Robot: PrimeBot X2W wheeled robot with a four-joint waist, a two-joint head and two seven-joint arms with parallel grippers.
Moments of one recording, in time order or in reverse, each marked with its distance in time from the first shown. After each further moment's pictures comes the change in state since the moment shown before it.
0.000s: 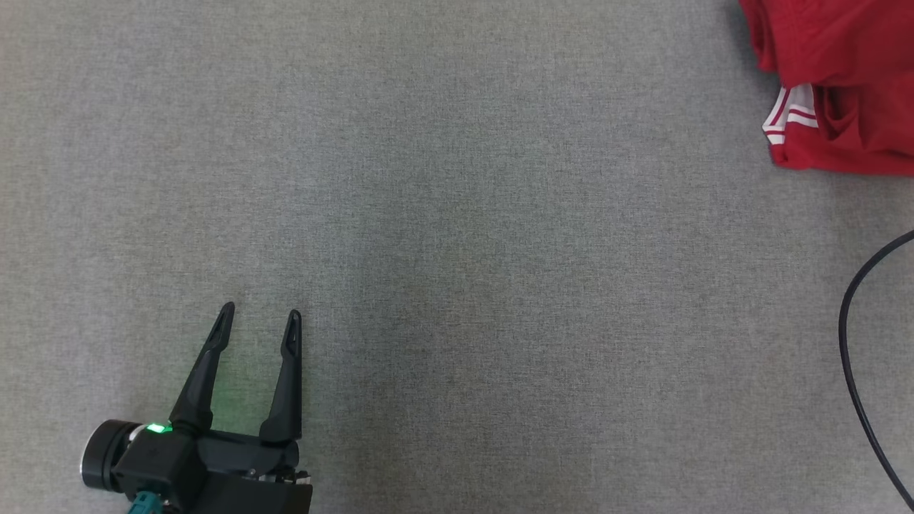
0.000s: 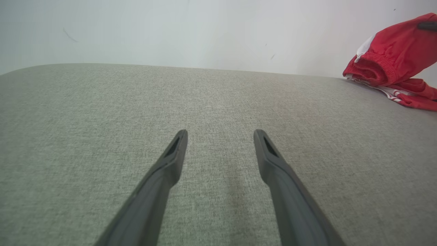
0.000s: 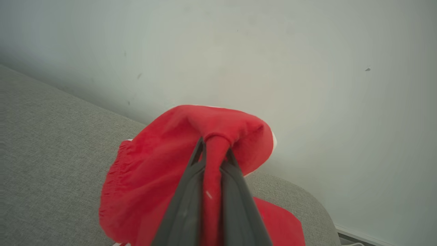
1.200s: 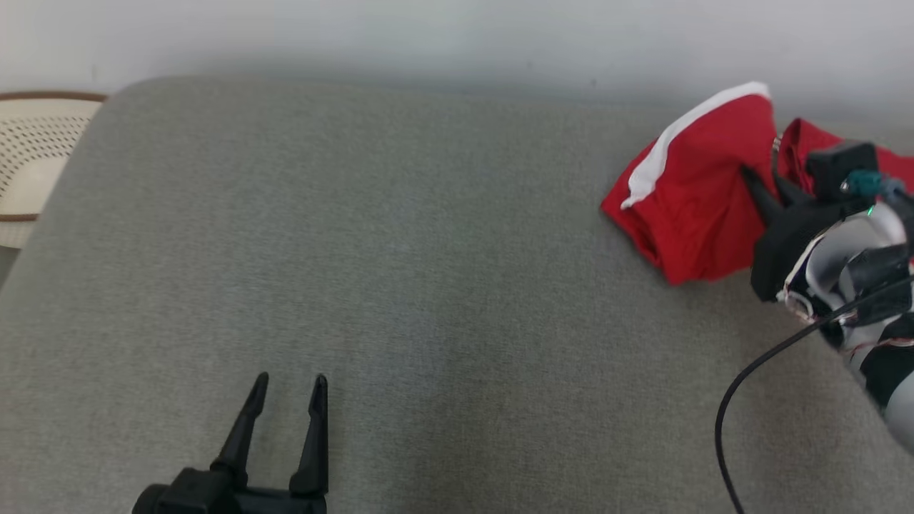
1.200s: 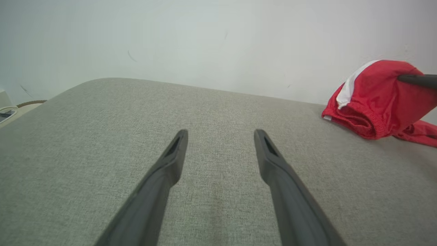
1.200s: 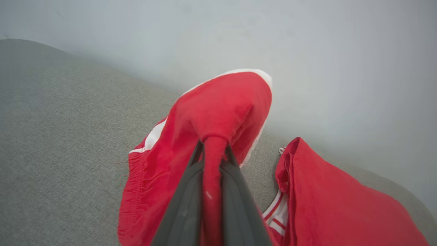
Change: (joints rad) left arm 0.081 -0.017 -0.073 0.115 -0.098 0.052 0.000; right arm 0.385 0.241 -0.257 0.002 -0.158 -0.001 0.091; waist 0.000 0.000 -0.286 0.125
